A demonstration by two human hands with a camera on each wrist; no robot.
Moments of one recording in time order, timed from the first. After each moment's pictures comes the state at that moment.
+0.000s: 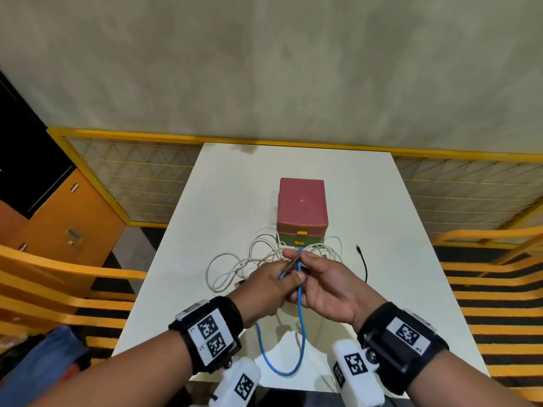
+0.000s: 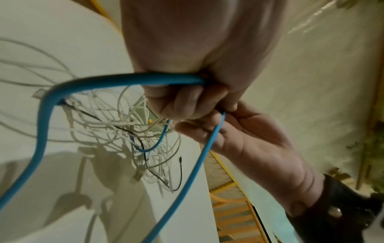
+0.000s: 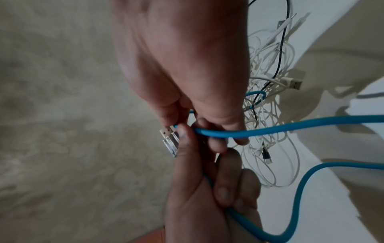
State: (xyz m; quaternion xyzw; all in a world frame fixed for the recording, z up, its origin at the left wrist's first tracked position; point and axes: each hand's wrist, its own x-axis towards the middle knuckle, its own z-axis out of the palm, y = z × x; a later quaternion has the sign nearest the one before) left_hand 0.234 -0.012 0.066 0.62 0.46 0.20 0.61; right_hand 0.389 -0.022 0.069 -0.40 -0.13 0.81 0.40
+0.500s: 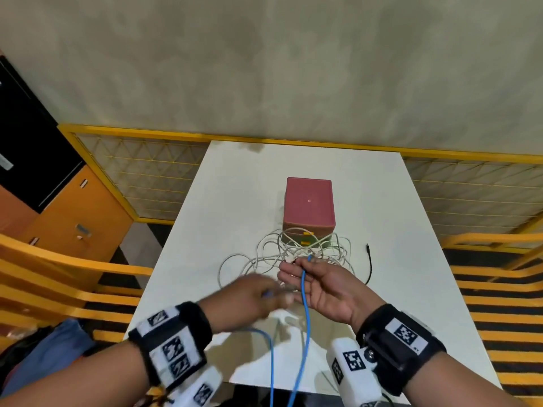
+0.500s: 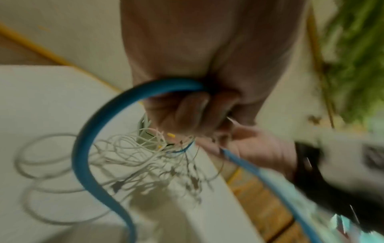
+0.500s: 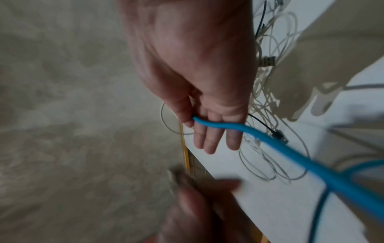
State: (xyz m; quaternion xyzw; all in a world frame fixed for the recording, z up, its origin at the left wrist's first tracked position) left_hand 0.185 -0.013 0.085 0.77 0.43 0.07 0.47; right_hand 0.383 -0.014 0.056 -0.45 -0.08 0.80 0.40
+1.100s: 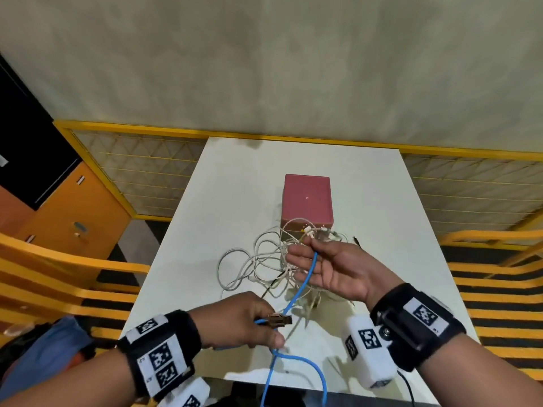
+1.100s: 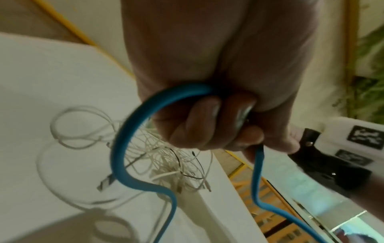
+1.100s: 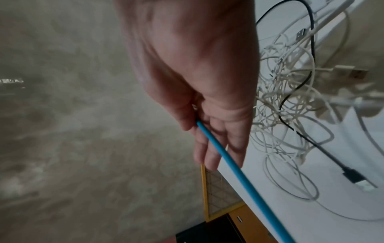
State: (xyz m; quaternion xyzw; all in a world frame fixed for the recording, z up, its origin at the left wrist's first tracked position) left_hand 0.176 -0.029 0.077 0.73 0.39 -0.01 0.56; right_hand 0.407 0.001 0.092 -0.45 -0.12 0.79 0.39
